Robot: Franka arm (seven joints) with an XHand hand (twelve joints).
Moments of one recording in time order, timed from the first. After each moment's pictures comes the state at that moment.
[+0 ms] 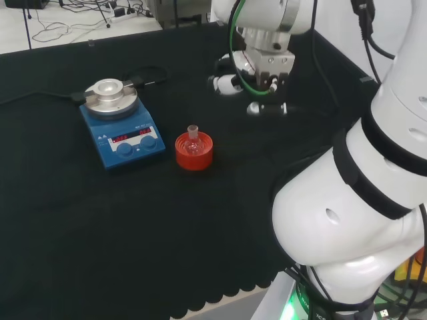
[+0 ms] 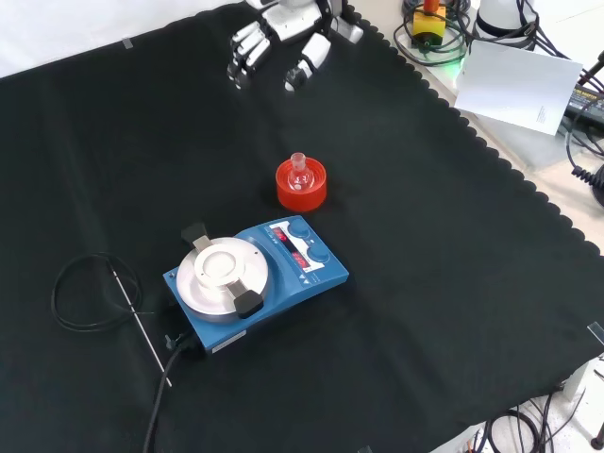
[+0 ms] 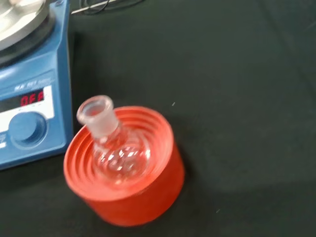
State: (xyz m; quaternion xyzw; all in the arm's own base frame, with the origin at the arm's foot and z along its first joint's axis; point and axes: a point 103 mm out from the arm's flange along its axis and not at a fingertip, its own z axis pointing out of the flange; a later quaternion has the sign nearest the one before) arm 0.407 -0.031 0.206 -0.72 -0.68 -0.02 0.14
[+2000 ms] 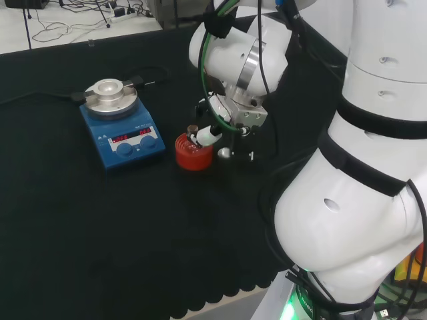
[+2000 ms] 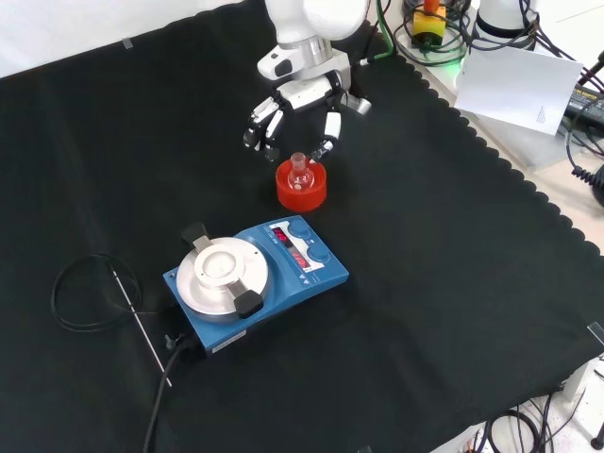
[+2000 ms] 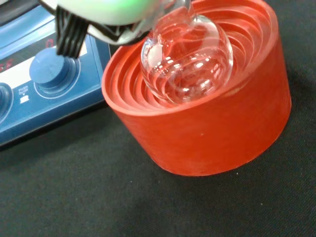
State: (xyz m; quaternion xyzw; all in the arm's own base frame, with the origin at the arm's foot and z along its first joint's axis) arm 0.421 0.026 0.099 -0.71 -0.68 -0.11 0.16
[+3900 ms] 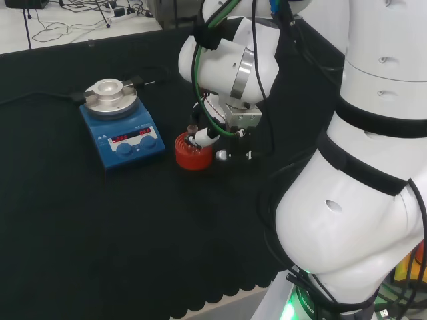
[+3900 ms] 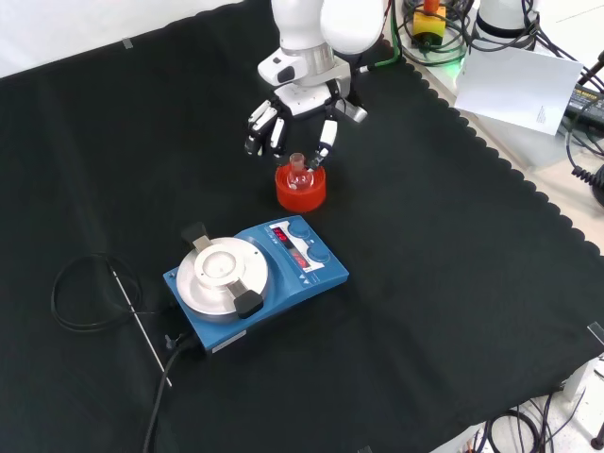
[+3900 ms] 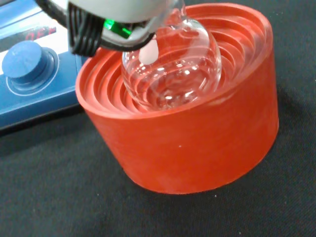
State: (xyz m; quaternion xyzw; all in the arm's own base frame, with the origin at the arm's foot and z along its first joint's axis) arm 0.431 0.026 0.094 -0.71 -0.69 -0.09 0.10
